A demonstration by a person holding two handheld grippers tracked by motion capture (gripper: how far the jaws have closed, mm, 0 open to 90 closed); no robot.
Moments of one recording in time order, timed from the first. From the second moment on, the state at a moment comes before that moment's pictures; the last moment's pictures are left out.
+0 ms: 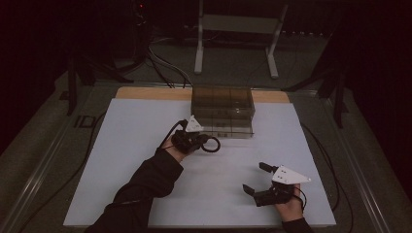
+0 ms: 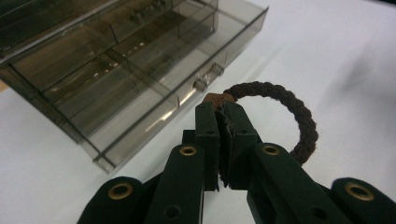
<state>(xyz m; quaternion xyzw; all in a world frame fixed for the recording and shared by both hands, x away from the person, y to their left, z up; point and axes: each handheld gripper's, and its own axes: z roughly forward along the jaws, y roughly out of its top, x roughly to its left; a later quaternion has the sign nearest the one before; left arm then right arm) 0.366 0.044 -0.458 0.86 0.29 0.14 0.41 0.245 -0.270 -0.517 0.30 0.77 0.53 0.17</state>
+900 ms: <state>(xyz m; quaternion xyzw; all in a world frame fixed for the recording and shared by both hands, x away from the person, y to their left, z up) 0.392 0.026 -0.445 0.84 0.29 0.15 0.42 0.243 -0.269 -0.516 0.30 0.77 0.53 0.17</state>
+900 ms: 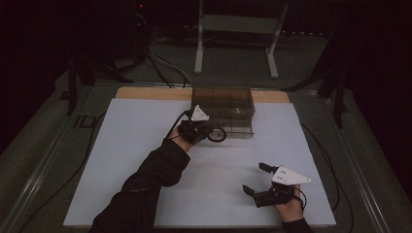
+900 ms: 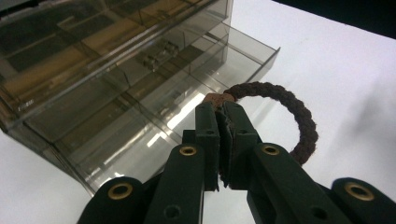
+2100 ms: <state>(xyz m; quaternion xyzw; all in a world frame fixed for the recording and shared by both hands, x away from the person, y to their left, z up) 0.433 0.001 -0.463 0.82 0.34 0.16 0.42 0.242 -0.272 -0.515 0.30 0.77 0.53 0.17</state>
